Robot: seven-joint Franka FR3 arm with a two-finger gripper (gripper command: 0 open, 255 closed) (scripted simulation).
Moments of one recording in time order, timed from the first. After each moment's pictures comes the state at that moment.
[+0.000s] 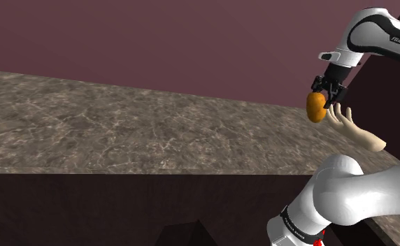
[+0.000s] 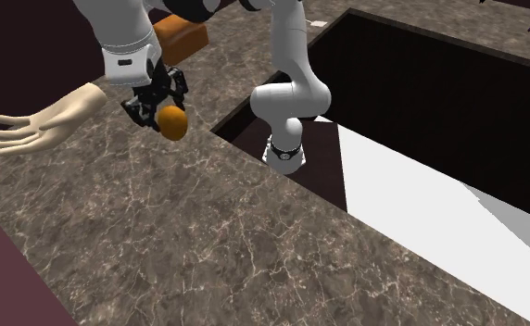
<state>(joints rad) 0.15 -0.84 -0.67 -2.16 -0.52 1.40 -1.43</state>
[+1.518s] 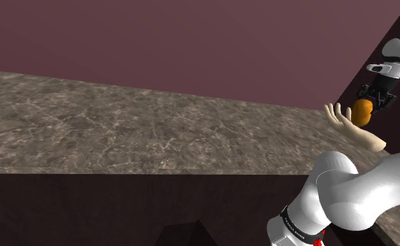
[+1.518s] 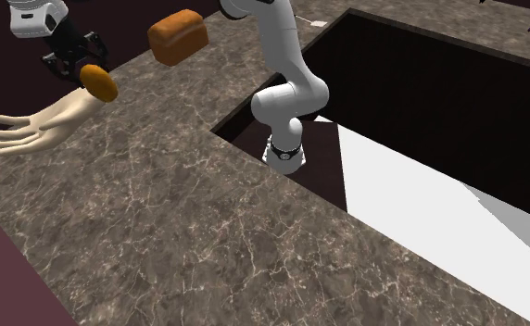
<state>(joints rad) 0.43 -0.70 -1.33 -1.59 -0.74 1.40 -1.98</state>
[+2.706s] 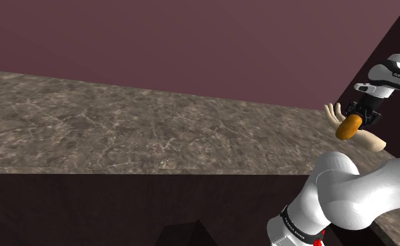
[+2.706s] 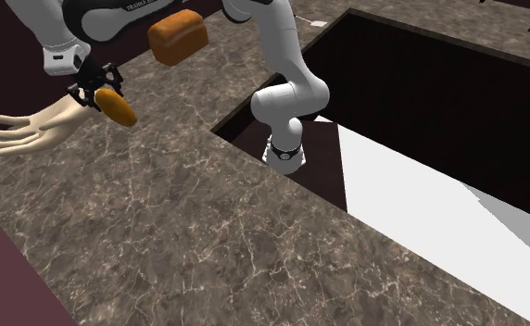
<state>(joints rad) 0.38 -0.78 -1.39 -1.80 -0.82 1.58 -1.93</state>
